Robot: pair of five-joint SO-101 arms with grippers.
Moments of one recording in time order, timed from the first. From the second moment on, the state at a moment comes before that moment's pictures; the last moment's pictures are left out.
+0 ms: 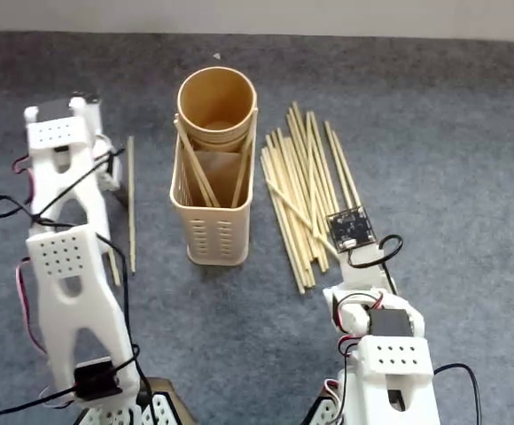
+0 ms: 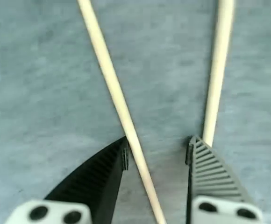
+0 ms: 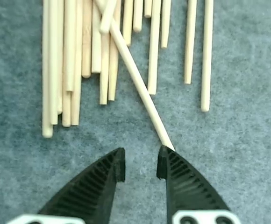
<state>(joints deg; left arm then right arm) -17.5 58.0 -53.8 98.9 -3.5 -4.7 -62.9 82.6 47.3 19.2</state>
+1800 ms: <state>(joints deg) 4.0 48.1 -43.2 96.5 -2.2 -4.9 -62.9 82.8 47.3 19.2</state>
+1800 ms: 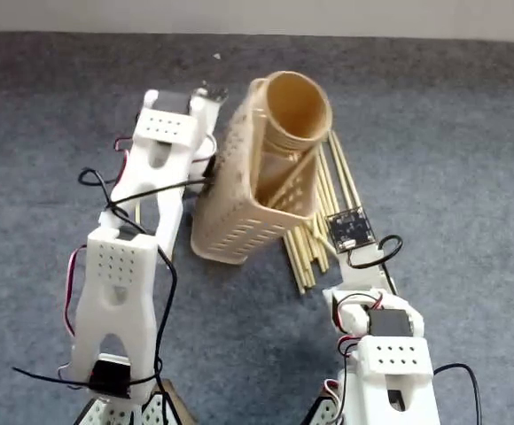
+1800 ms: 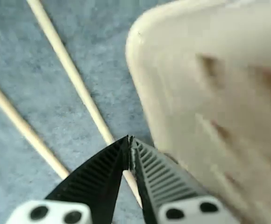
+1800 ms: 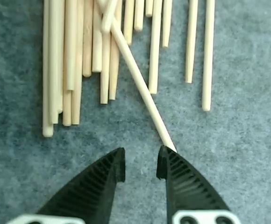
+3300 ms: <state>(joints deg) 3.8 5.4 -49.7 101.7 -7.5 31.4 -63.5 28.4 77.6 19.6</state>
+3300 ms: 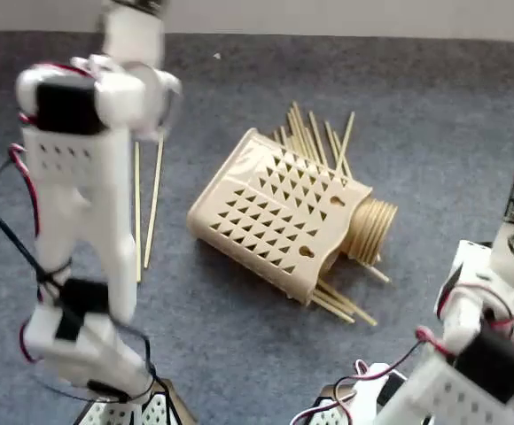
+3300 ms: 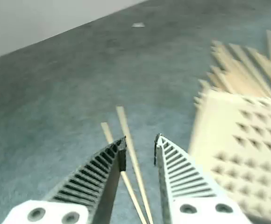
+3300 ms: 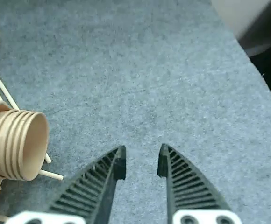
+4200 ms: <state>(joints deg) 22.7 -21.4 7.1 91.2 -23.3 31.6 -104.7 49.8 97.0 23.4</state>
